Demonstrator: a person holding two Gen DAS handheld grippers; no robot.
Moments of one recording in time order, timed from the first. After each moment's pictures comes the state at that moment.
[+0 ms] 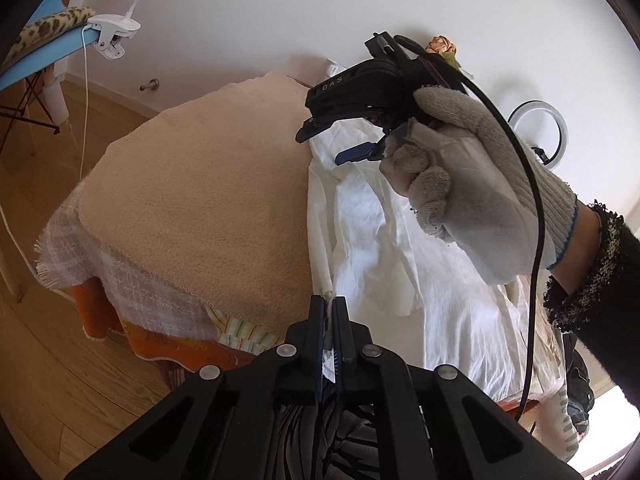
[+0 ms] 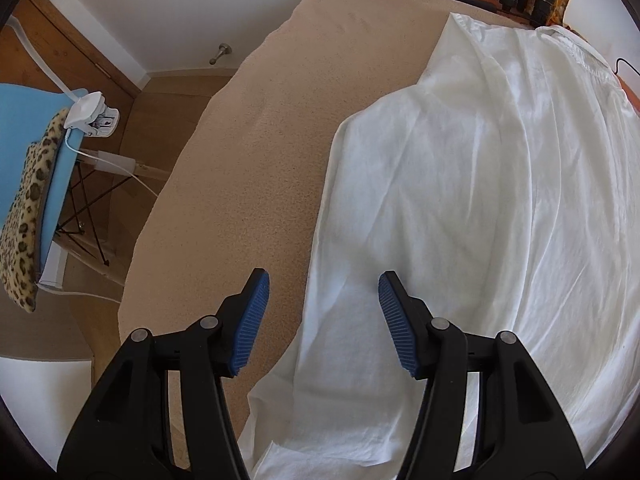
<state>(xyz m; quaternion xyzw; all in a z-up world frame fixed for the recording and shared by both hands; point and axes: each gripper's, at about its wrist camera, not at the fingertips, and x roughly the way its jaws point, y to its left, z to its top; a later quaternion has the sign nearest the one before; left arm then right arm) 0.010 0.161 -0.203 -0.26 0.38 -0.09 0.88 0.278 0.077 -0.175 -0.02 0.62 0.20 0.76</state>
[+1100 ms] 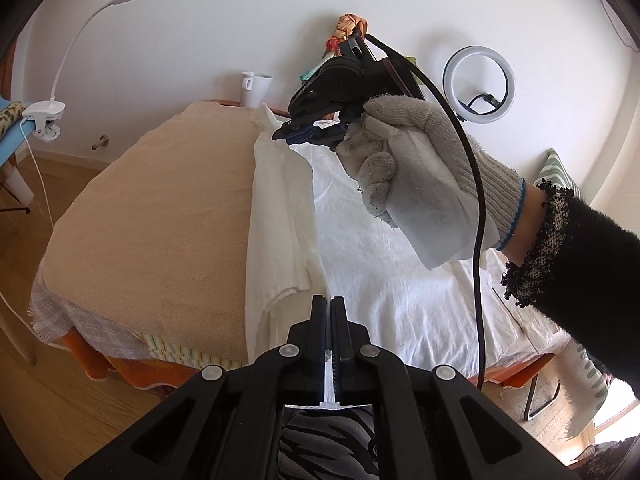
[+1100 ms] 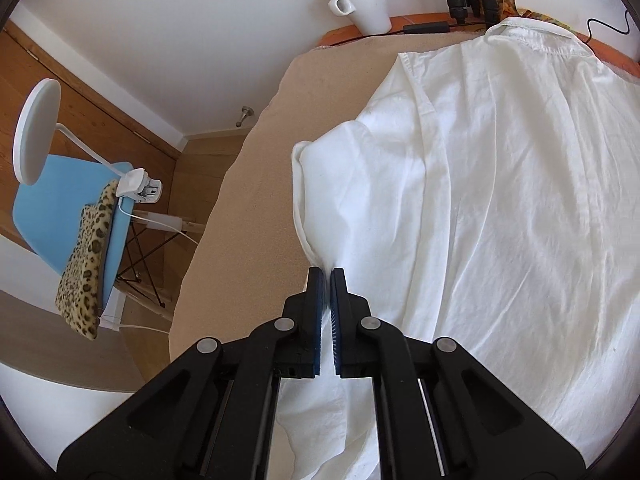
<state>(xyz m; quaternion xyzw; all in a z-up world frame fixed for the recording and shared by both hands) 0.007 0.075 -0.150 -0.14 0.37 -0.14 0.91 0.279 -0.043 -0.133 0.13 0.56 0.25 0.78</state>
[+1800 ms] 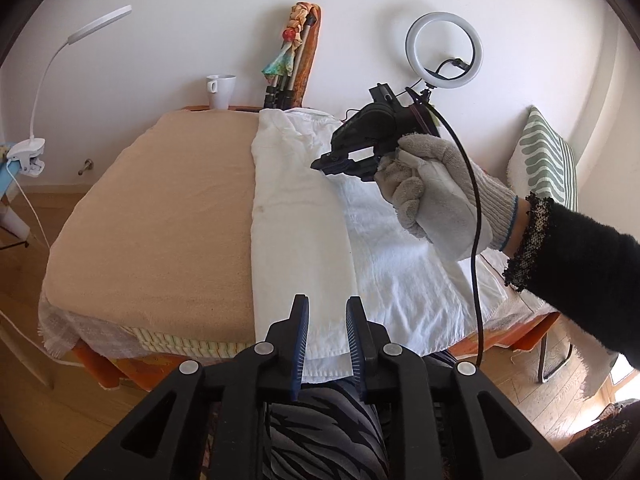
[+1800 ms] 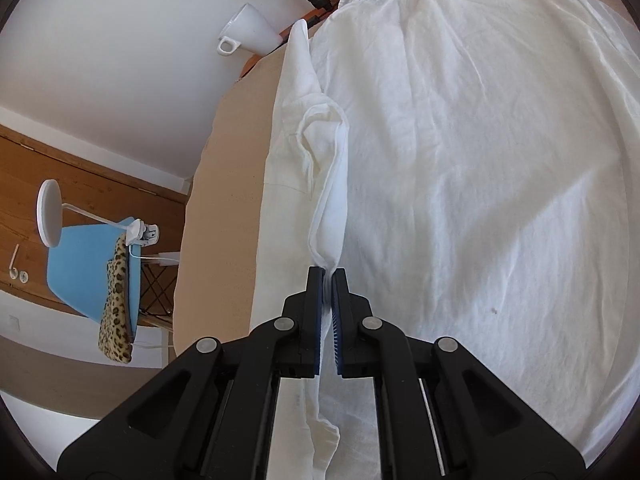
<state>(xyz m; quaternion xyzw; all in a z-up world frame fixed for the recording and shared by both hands) -0.009 0.051 -0.141 -0.09 0.39 -0.16 0.90 0.281 -0.167 -0.180 0.26 0.58 0.21 0.74</state>
